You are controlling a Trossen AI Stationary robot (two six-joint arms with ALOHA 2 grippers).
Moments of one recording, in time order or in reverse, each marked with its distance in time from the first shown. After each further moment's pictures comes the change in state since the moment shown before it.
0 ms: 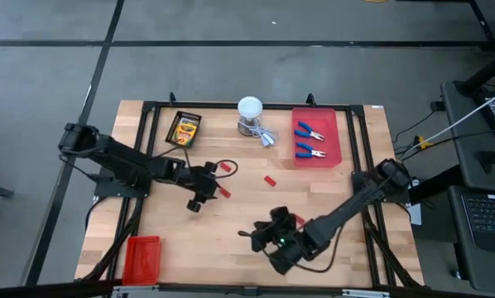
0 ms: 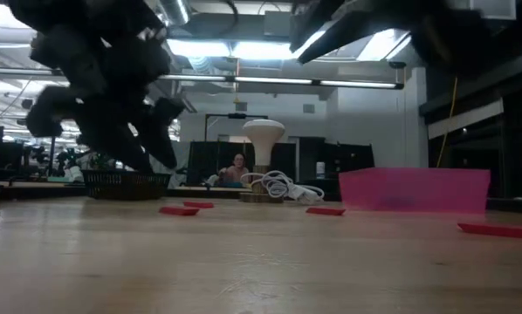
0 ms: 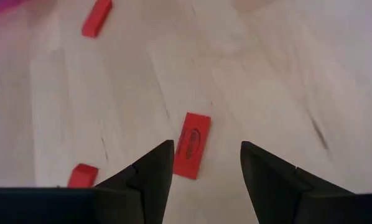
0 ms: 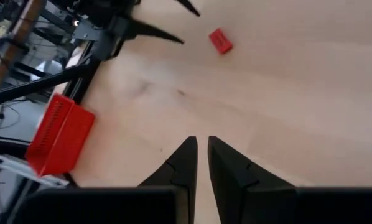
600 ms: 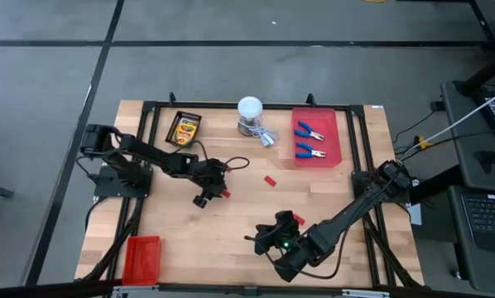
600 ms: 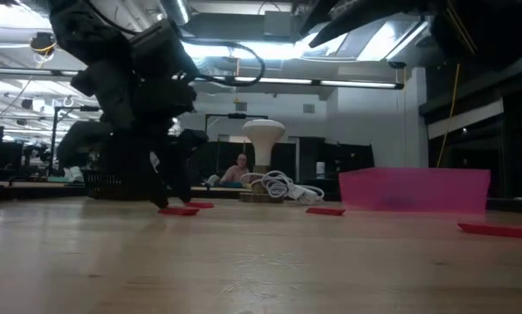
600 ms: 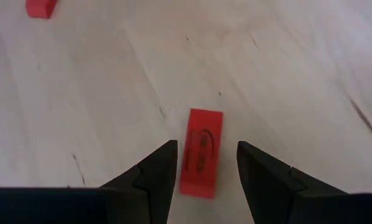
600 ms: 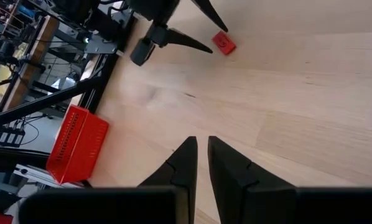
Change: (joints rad) left arm 0.134 0.222 0.075 0.048 0.197 0.166; right arm 0.041 0.000 0.000 -0.003 0.063 0.107
